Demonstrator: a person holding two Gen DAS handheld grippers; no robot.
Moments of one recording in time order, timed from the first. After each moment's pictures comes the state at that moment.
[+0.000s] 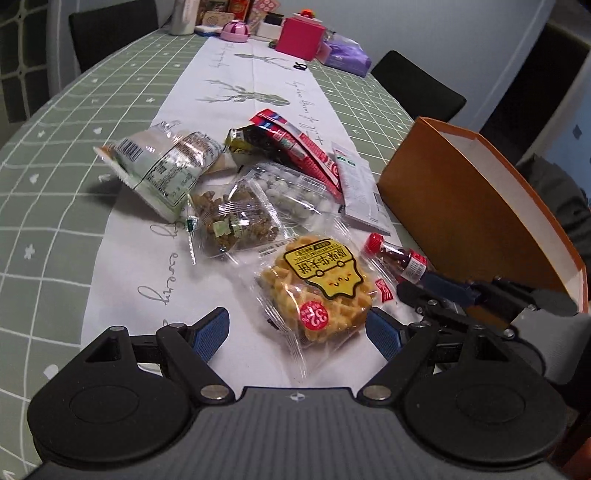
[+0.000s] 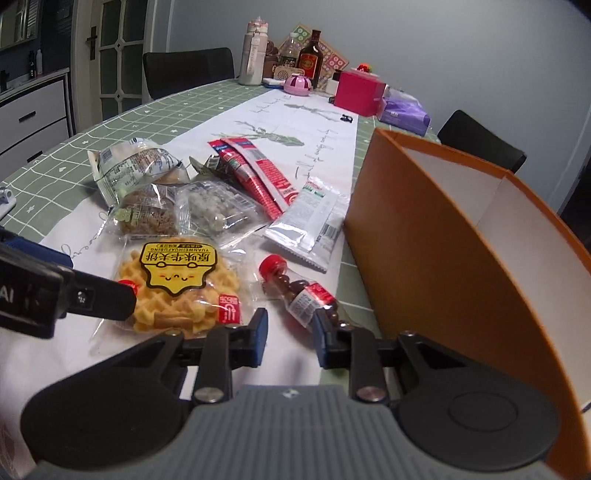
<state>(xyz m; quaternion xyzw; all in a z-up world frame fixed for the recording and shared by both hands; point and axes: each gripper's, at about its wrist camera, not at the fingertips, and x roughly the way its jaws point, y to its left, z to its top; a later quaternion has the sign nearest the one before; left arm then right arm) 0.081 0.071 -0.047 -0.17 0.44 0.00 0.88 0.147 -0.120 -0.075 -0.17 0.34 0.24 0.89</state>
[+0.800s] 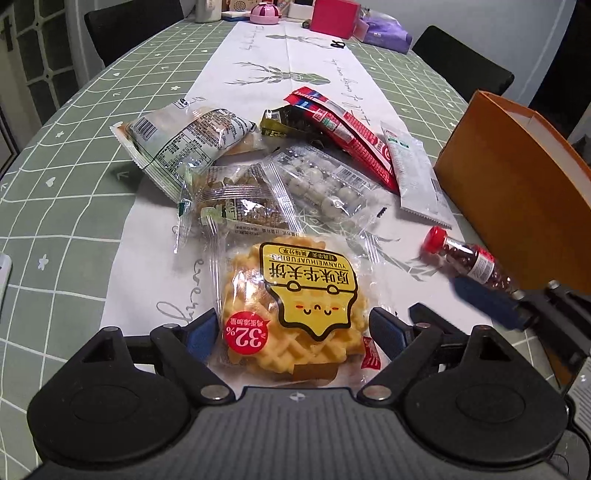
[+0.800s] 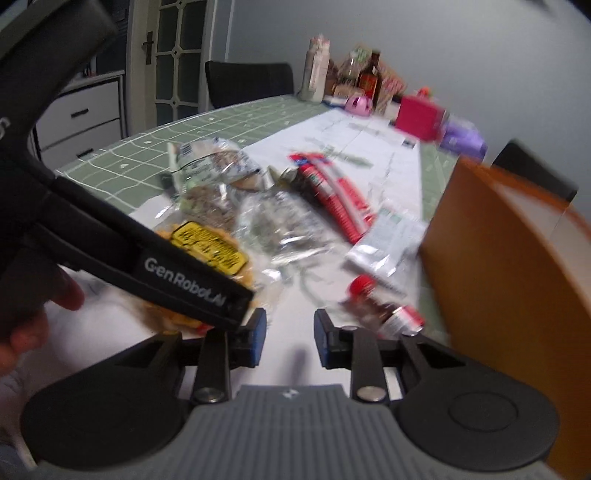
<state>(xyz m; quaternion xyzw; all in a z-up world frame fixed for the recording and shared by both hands) 0.112 0.063 -0.069 -0.12 0.48 0.08 0.87 0.119 -0.097 -0.075 -0.21 0.27 0.31 0.89</state>
